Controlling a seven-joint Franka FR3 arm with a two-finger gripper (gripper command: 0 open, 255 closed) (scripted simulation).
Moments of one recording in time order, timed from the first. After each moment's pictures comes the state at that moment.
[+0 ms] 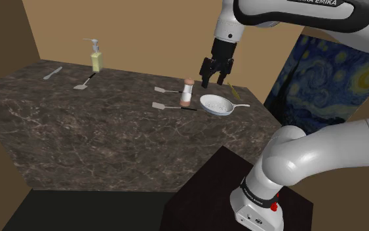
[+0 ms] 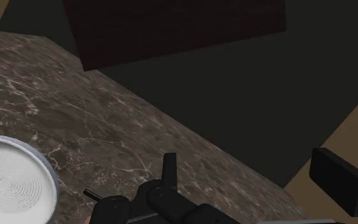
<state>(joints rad) 0.01 -0.74 -0.04 -2.34 0.00 1.60 0.15</state>
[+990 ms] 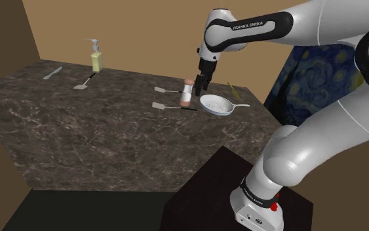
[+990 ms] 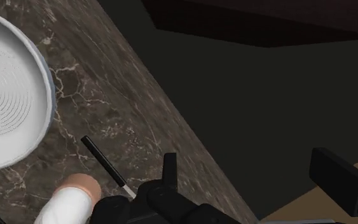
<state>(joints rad) 0.05 -0.39 -0.28 -2.32 -0.11 1.91 -0.36</state>
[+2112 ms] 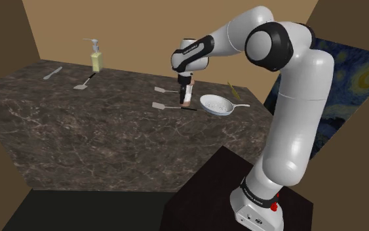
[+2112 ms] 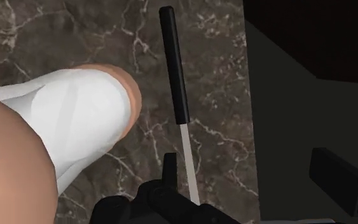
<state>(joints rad) 0.04 0.28 -0.36 -1.95 0.06 2.18 -1.00</state>
